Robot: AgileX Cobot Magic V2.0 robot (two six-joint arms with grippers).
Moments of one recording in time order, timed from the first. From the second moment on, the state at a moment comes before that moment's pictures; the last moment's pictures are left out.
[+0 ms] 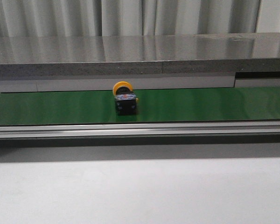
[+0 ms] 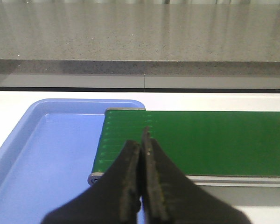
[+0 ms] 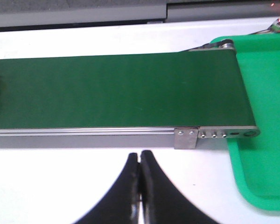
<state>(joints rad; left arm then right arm) 0.08 0.32 -0.38 -0.14 0.38 0.12 0.01 0.63 -0.67 0.08 0.69 0.04</state>
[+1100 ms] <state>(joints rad) 0.08 0.32 -0.38 -0.14 0.38 0.12 0.01 0.95 -0.80 0.25 0.69 -0.10</state>
